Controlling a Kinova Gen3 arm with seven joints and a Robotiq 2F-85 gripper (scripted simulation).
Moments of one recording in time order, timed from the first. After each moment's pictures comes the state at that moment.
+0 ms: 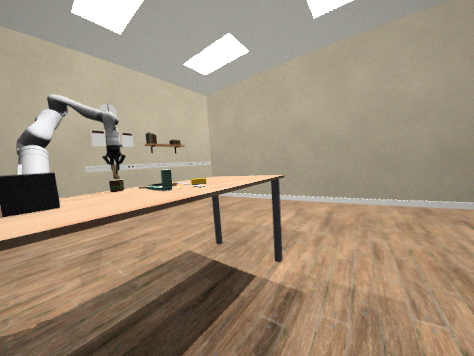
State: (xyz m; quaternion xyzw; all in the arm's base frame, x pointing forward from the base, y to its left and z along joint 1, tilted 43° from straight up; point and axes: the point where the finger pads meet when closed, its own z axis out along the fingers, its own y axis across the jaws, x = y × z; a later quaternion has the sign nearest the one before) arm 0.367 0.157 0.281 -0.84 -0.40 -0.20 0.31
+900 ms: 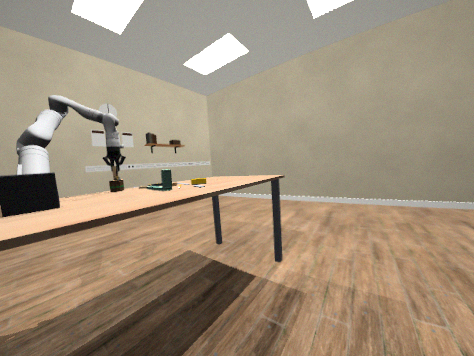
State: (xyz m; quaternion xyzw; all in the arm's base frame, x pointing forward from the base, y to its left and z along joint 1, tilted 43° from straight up) arm 0.367 0.163 0.275 -0.84 -0.40 -0.20 0.31
